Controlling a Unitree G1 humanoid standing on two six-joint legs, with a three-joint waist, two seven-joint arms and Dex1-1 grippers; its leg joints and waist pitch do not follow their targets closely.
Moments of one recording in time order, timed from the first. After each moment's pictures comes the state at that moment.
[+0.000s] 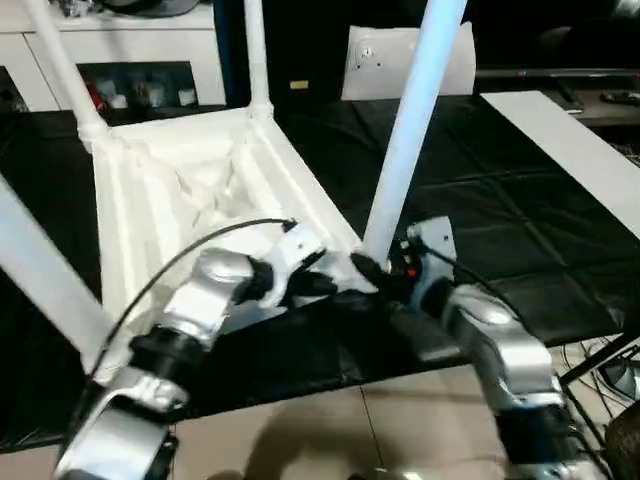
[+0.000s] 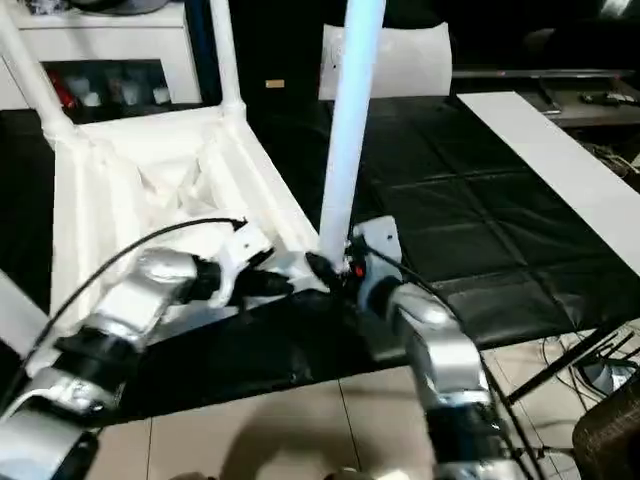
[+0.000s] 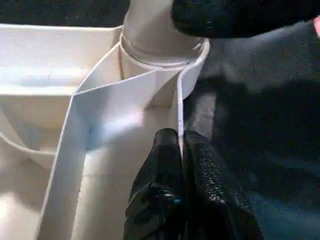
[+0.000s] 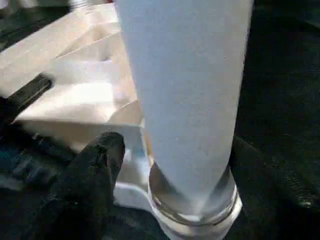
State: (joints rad) left arm -0.60 0.27 -0.25 0.50 0.06 0.31 -1.05; right arm -0.28 -0.14 0.05 0.09 0.16 0.45 0.60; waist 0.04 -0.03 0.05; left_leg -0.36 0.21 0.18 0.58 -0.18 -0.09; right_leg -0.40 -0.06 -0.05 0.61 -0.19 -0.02
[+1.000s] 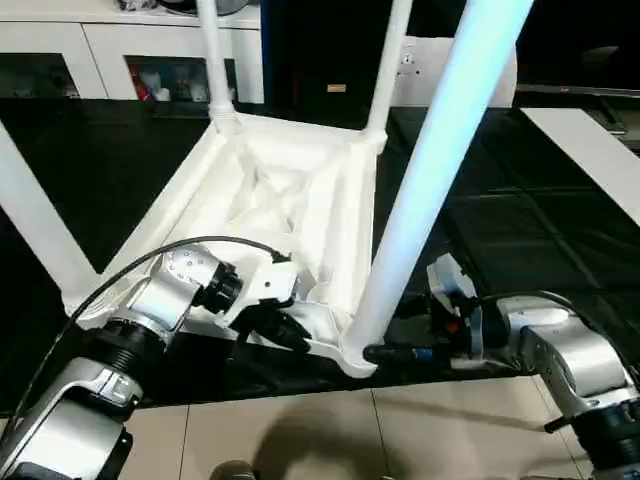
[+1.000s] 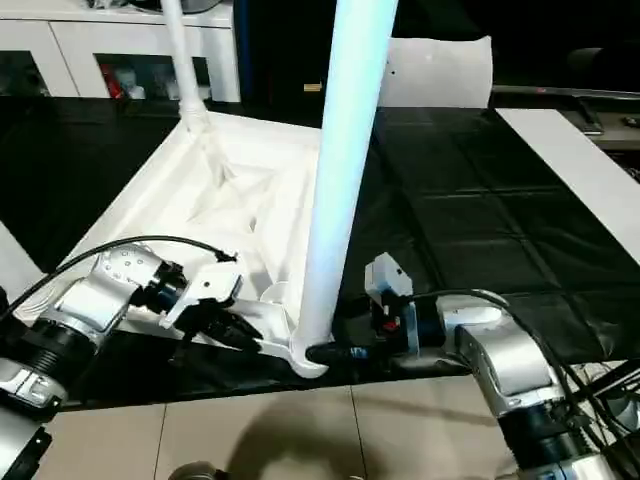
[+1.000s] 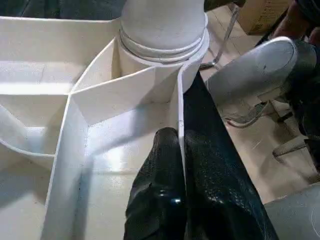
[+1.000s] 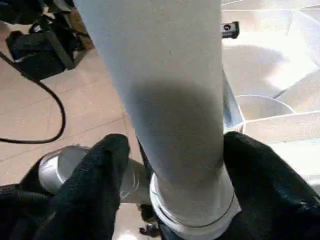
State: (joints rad) left arm -0.63 0.45 -0.39 0.57 0.02 0.00 -1.56; right arm -0.29 -0.50 0.19 0.09 0.33 0.37 1.33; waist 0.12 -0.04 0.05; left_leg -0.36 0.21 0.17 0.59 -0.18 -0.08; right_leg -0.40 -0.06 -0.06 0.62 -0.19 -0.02
